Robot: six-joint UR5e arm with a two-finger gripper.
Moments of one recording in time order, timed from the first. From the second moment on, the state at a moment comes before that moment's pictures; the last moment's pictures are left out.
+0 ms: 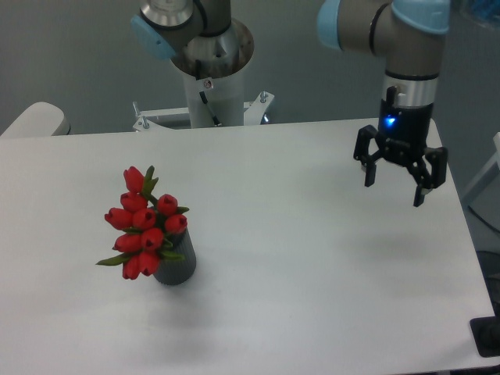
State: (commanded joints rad) arm 2.82 -1.81 -1.51 -1.06 1.35 1.68
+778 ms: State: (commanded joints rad) arm 2.70 -1.89 -1.30 -1.26 1.57 1.74
